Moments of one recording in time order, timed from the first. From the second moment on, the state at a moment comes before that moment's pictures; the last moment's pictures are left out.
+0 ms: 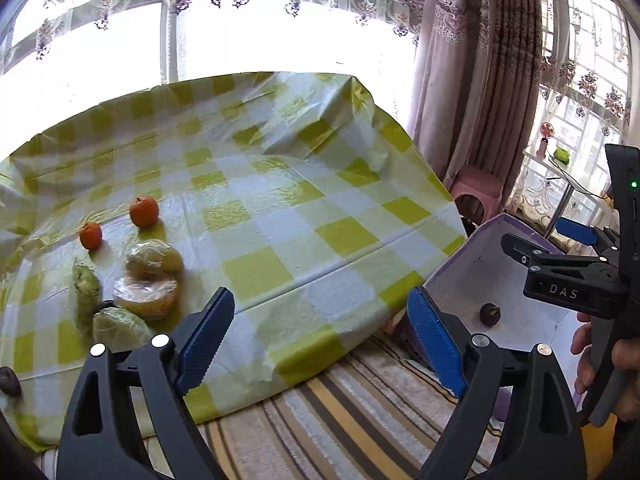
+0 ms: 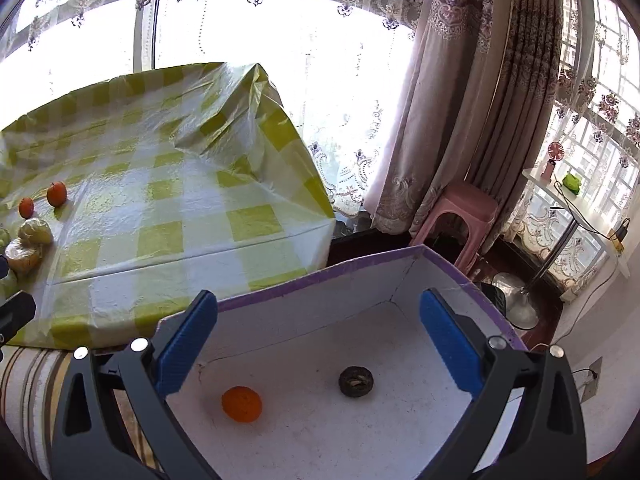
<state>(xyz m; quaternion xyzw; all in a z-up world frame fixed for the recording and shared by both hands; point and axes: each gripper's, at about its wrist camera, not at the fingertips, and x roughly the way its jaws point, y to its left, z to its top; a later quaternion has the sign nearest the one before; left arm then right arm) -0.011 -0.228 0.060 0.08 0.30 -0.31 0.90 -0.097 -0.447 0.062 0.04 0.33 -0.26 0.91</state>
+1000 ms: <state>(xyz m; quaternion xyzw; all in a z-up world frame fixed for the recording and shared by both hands) 0.036 0.071 0.033 0.02 0.37 -0.03 0.93 0.029 -0.195 0.024 0.07 0.40 0.04 0.91</state>
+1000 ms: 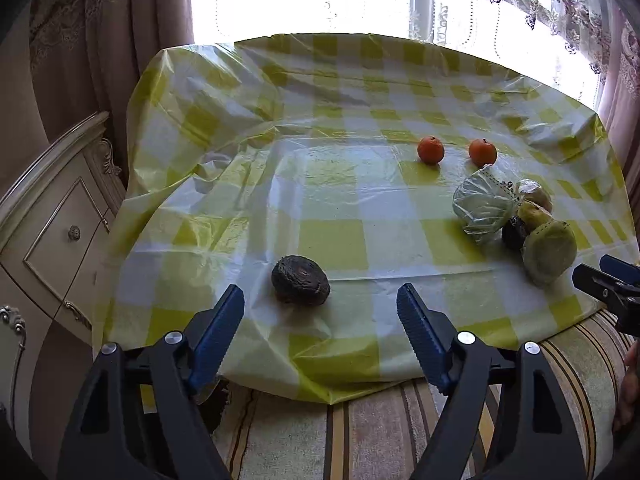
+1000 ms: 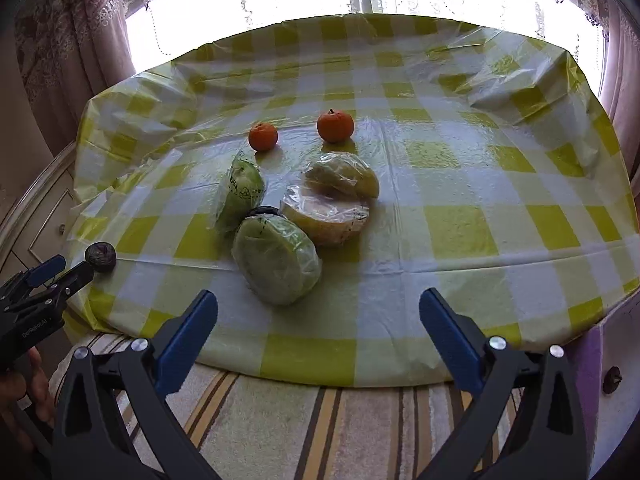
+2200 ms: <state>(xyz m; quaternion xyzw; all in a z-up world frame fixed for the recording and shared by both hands) 0.061 0.057 0.021 0.12 0.37 0.01 0.92 0.059 -0.180 0.012 0.07 0.42 0.08 0.90</state>
